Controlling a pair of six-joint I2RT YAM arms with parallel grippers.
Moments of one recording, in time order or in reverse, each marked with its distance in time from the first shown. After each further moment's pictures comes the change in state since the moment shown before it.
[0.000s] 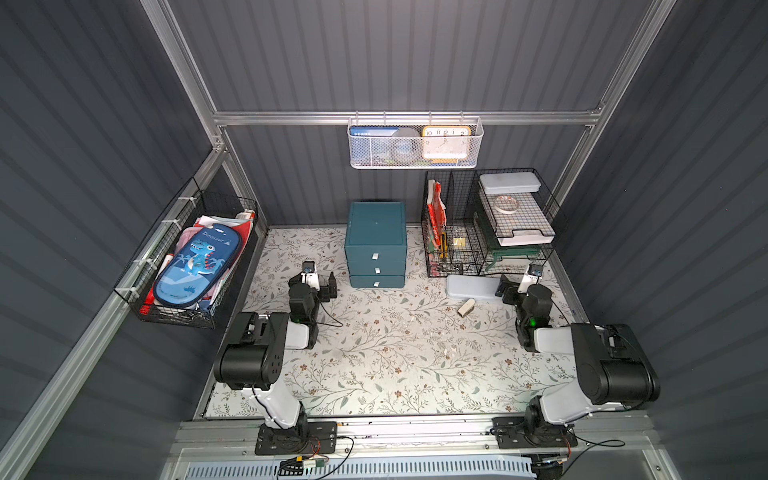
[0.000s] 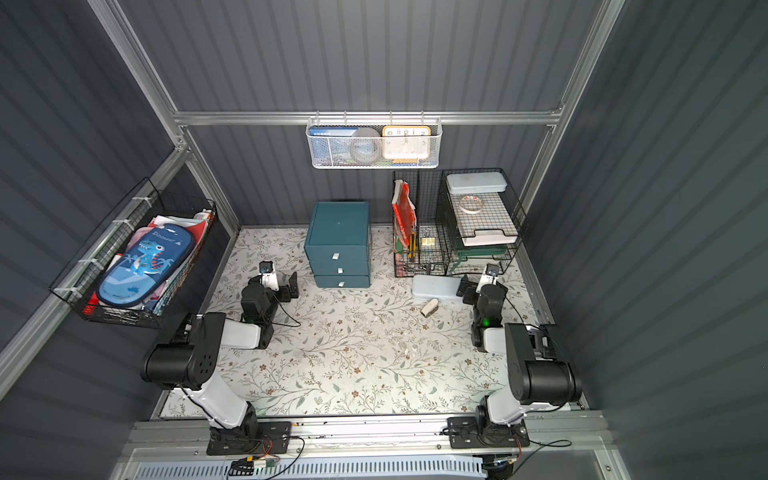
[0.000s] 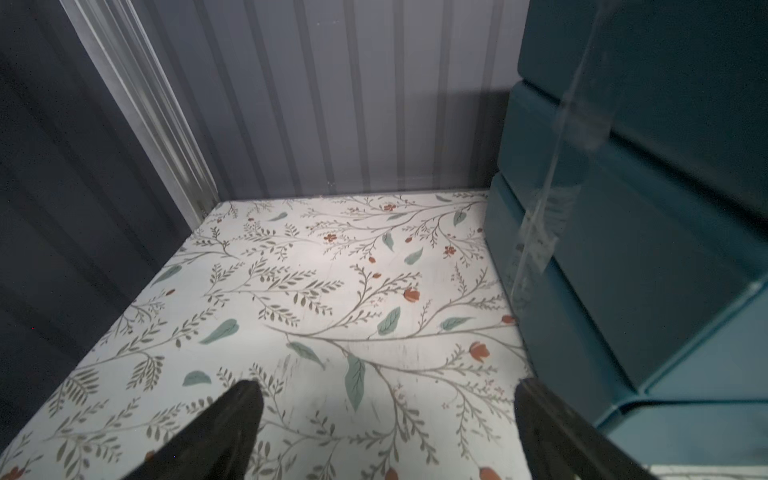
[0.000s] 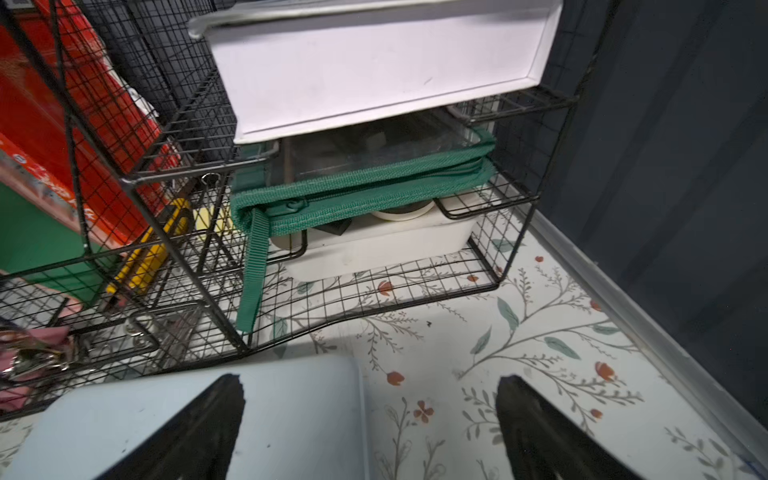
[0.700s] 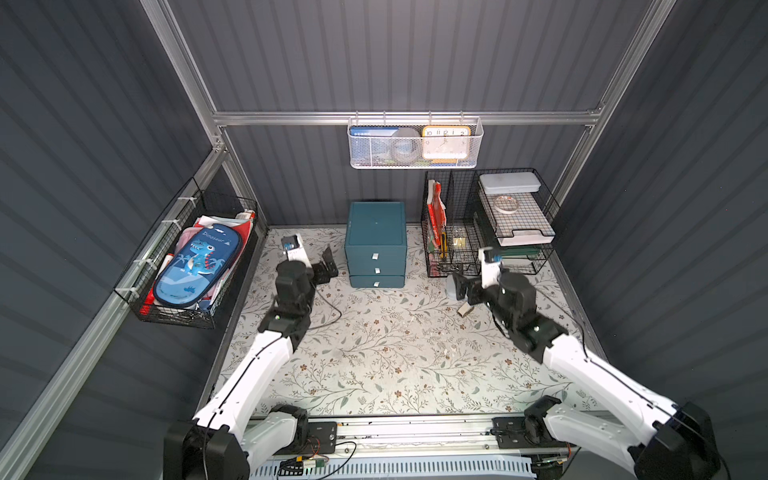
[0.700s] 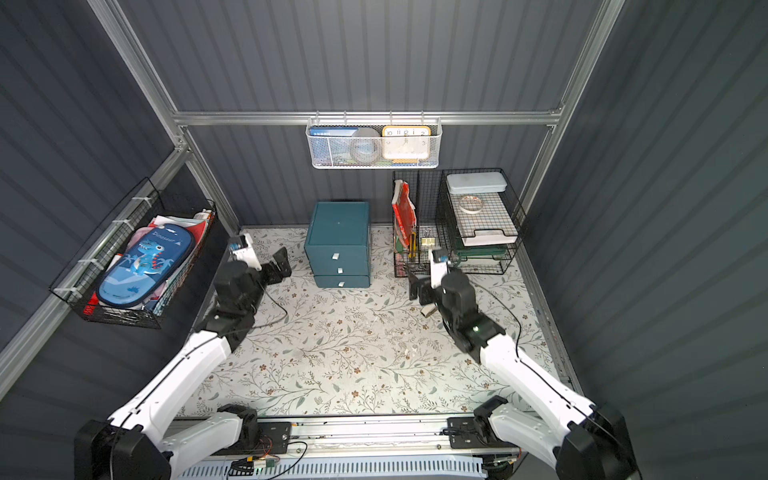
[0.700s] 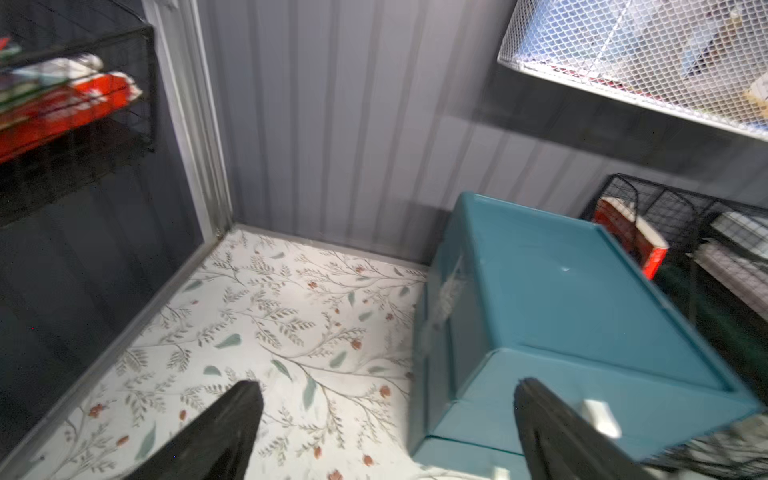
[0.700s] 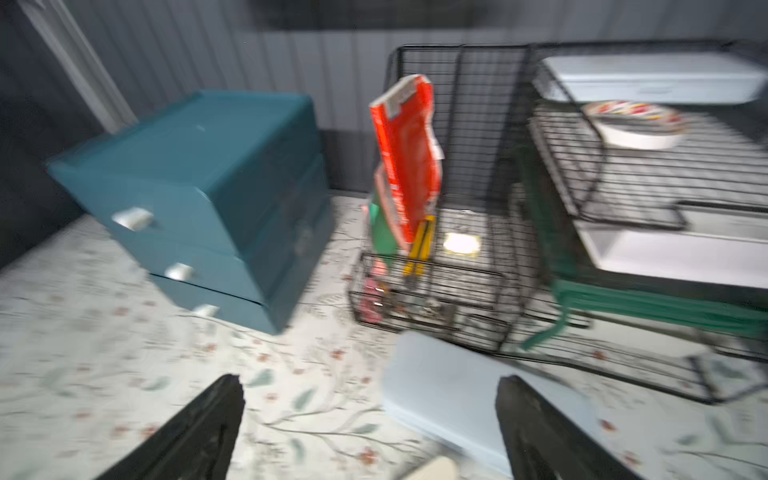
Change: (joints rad) left arm -0.155 -0.628 0.135 -0.763 -0.218 -0.231; right arm 0.526 -0.518 0.147 -0.685 0.164 -0.076
